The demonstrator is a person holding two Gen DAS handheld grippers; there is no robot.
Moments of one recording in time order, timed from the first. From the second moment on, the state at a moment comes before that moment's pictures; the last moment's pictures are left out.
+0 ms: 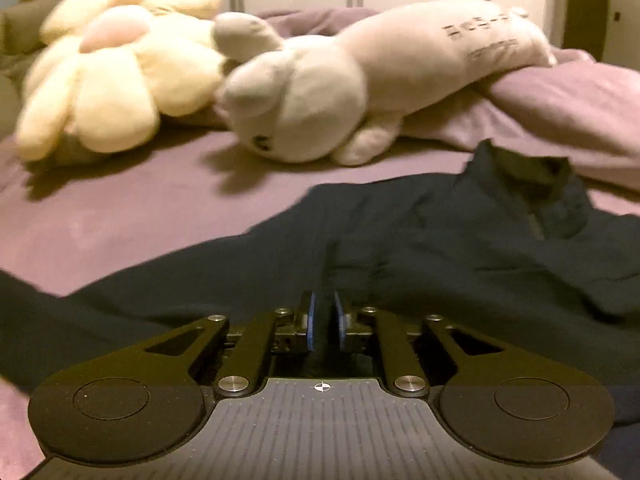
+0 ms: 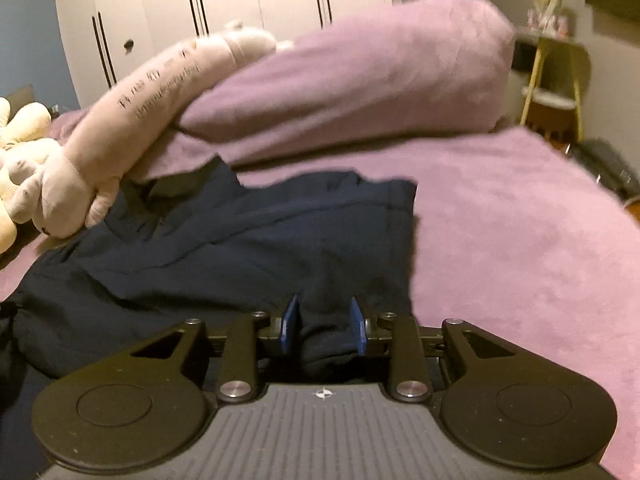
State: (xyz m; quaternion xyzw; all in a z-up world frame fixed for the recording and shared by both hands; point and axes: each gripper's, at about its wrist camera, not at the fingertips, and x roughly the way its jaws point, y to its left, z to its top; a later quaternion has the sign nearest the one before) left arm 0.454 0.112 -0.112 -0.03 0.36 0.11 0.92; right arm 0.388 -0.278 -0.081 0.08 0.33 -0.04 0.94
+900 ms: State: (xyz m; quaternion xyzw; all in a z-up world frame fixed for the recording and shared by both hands) left arm 0.380 0.194 -0.101 -0.25 0.39 0.08 0.88; right arm 0.260 -0.242 -0.084 0.15 0.41 0.03 0.90
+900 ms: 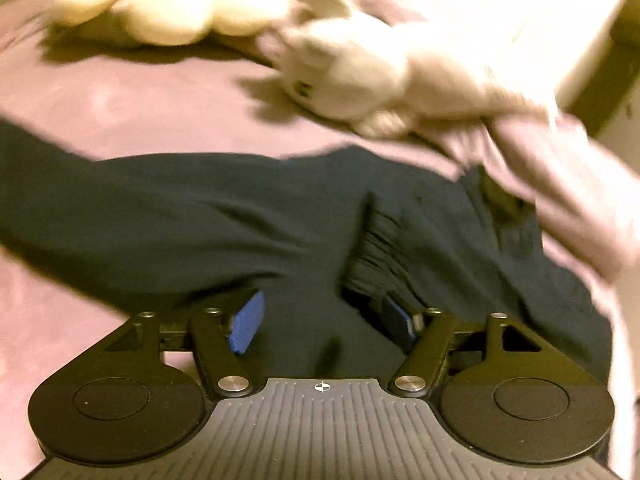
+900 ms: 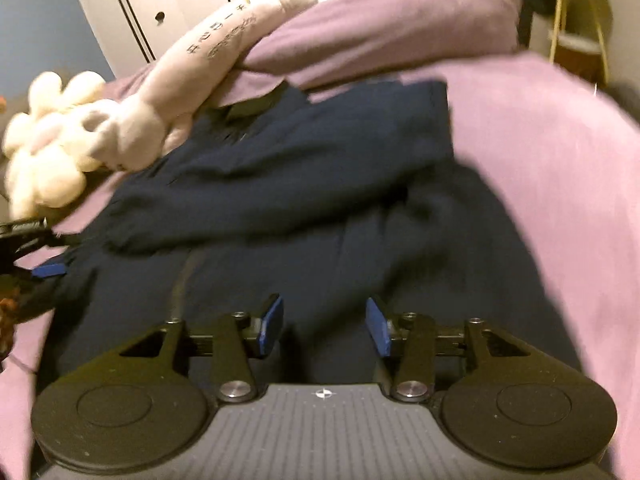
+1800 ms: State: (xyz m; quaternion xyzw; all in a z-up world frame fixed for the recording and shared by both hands) left arm 0.315 0.404 -0.101 -0.52 0.17 0.19 0.82; right arm 0.234 -0.262 -0.068 0.17 0.40 -0.02 0.90
